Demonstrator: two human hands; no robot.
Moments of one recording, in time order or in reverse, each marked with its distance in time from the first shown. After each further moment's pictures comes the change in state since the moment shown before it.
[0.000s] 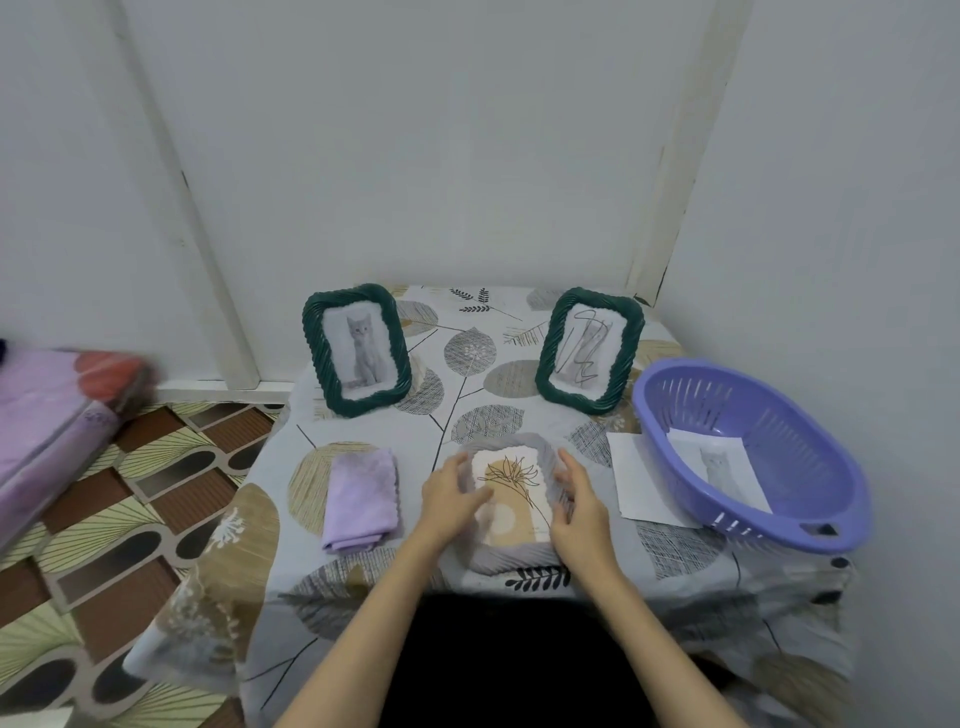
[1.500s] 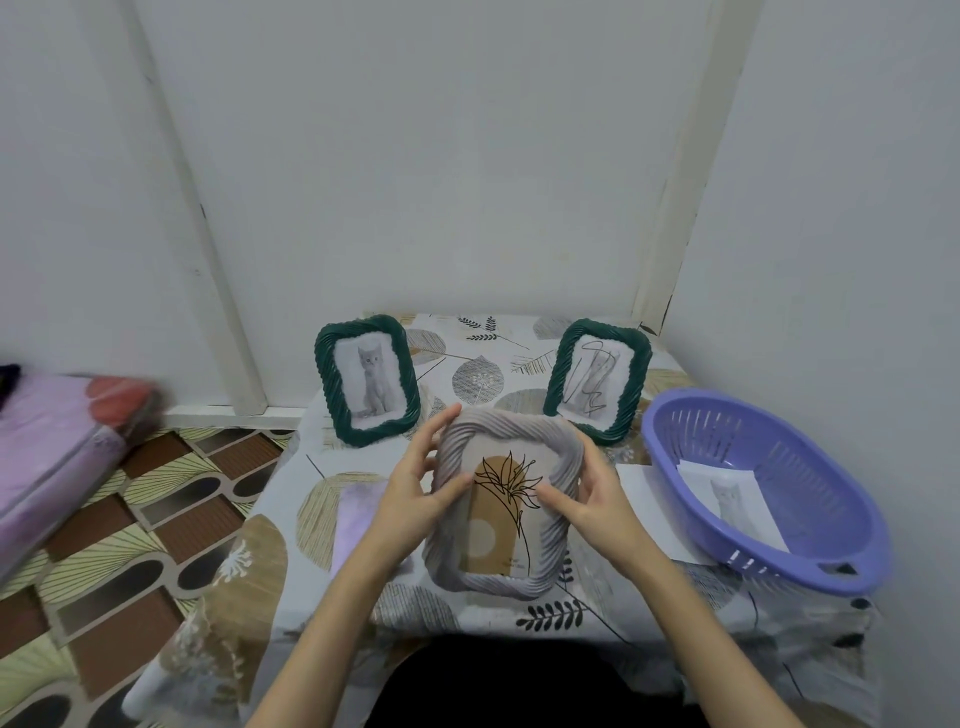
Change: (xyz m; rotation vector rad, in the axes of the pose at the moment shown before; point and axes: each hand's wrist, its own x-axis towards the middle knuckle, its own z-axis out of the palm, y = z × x) left_hand -0.037 0.048 -0.078 -0.364 -0.025 0.424; right_hand 0.021 -0.074 -0.040 0.349 -0.308 -0.220
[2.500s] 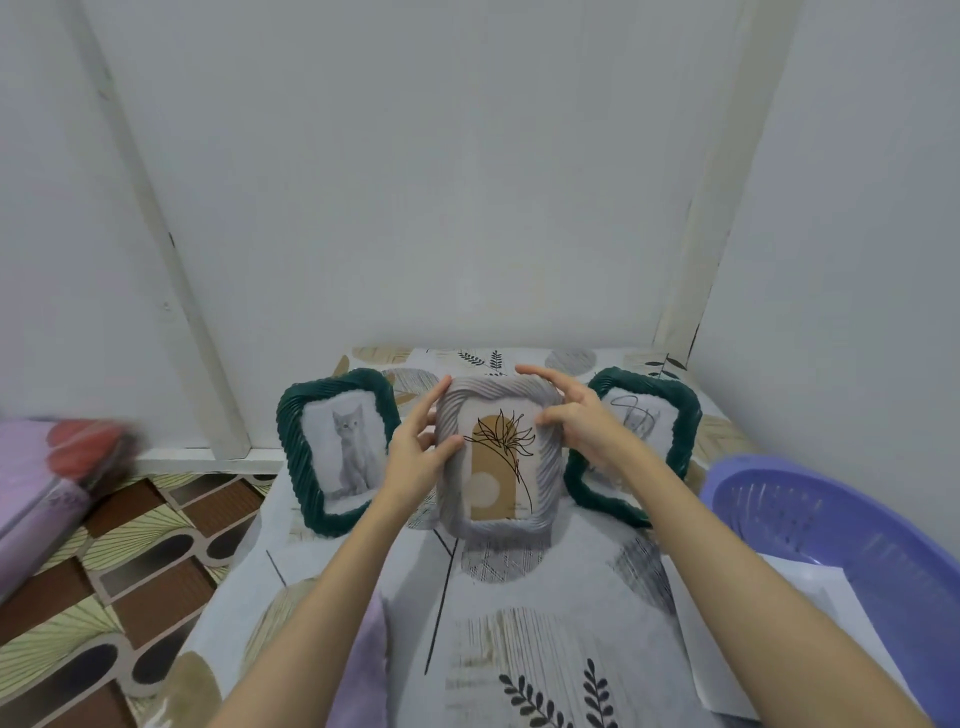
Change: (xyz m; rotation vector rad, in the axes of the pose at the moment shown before) left_hand 0.178 -0.058 -0.017 -0.062 0.118 -0.041; right_hand 0.222 0.024 -0.034 0.160 -0.128 0.208
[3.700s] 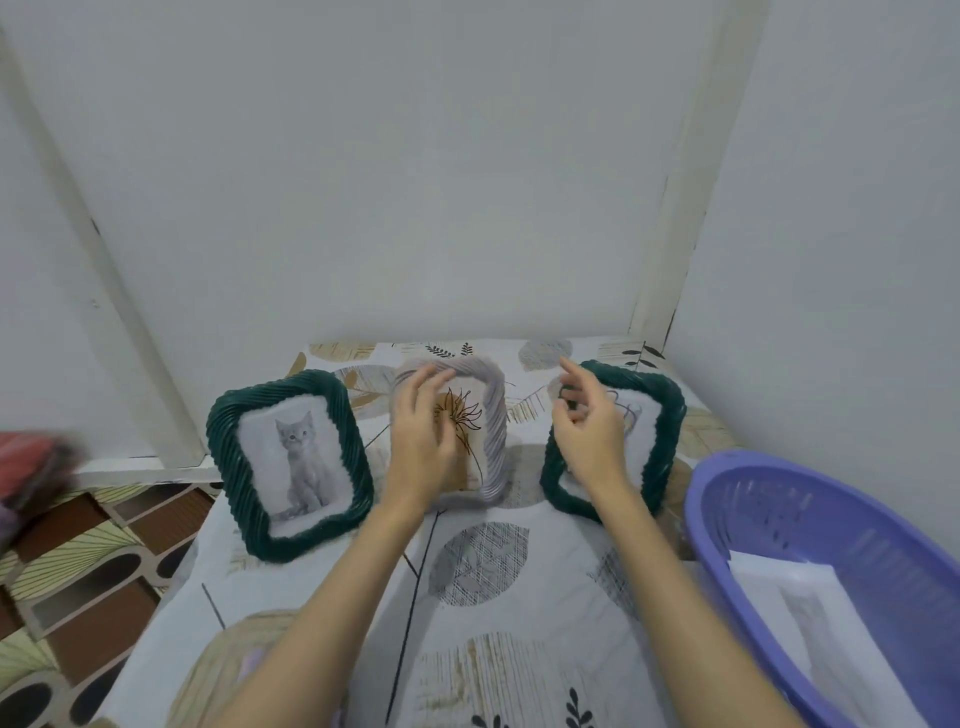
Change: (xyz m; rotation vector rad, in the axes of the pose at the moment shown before) left_hand 0.044 -0.034 0.045 0.552 0.202 0.416; right_hand -0.002 0.036 -0.011 -0.366 0.652 -0.284
